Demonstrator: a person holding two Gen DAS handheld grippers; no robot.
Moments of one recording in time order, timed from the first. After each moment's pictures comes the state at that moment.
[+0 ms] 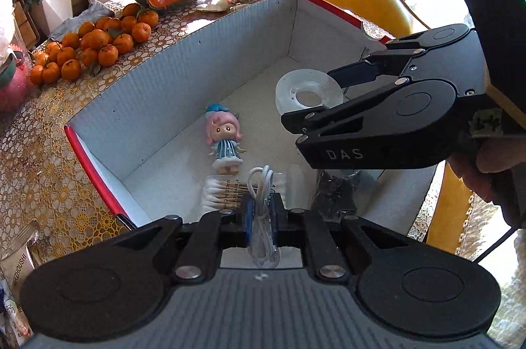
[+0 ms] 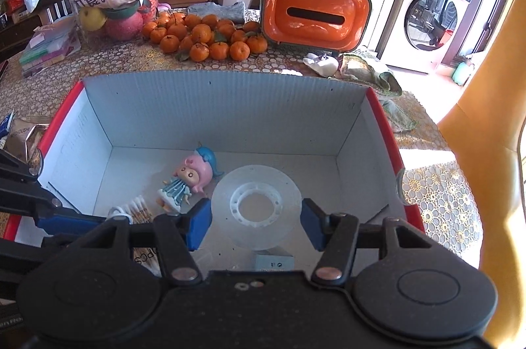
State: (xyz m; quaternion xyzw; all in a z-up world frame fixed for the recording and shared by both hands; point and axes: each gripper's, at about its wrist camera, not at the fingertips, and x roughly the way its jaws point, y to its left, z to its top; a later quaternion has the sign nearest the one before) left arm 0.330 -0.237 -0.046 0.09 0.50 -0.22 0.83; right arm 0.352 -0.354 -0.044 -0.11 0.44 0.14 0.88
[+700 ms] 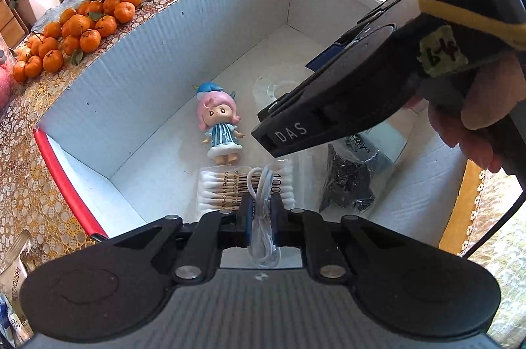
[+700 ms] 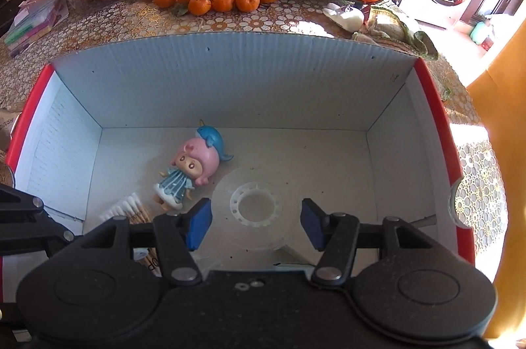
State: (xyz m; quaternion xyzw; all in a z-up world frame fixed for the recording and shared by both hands) left arm 0.348 -0.249 -0.069 0.13 0.54 -0.22 0.80; right arm 0.398 -0.335 -0.070 -0.11 0.54 0.14 0.82
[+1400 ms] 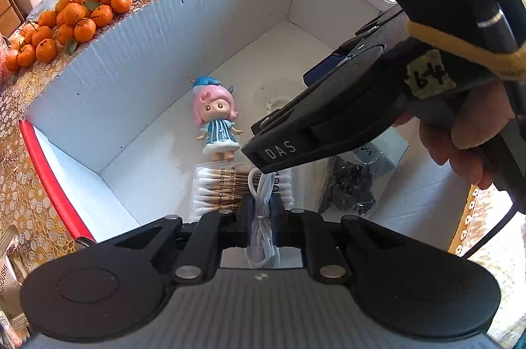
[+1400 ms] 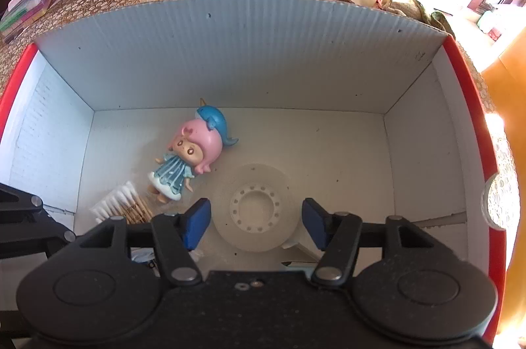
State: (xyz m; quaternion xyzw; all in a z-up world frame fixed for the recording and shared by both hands) left arm 0.351 -0.244 -0.080 0.11 0.54 -0.23 0.80; right arm 0.403 -0.328 -0.087 -0.11 0.56 0.14 0.81
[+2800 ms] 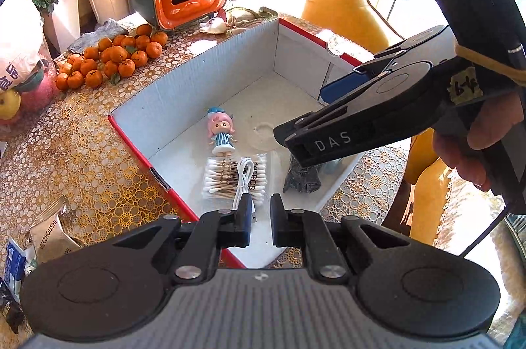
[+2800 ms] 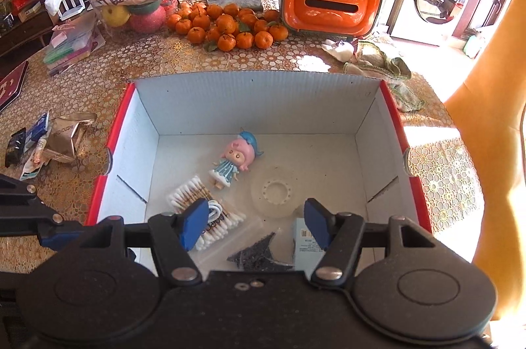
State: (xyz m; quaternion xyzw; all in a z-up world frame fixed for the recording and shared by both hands) left arm 0.263 -0.210 0.013 0.08 0.47 -0.22 0.85; right arm 0.324 -0.336 0.005 -0.08 0.49 0.15 0.85
